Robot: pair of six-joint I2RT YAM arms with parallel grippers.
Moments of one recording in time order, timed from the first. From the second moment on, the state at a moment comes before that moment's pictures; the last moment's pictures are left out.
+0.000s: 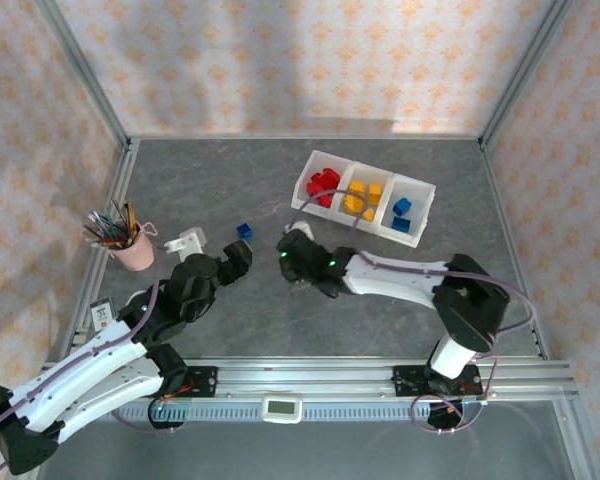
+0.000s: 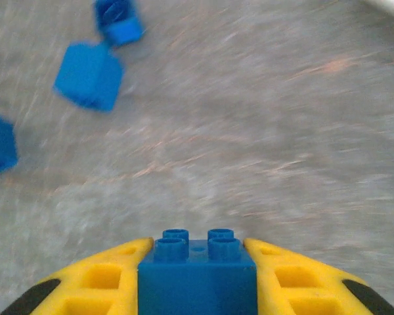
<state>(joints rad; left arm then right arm) -0.73 0.71 0.61 -0.44 -0.47 -0.95 0.96 1.62 1.05 -0.32 0.26 0.57</state>
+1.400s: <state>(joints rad) -0.68 1.18 0.82 -0.06 -0.15 -0.77 0.22 1.67 1.18 -0.28 0.28 0.53</state>
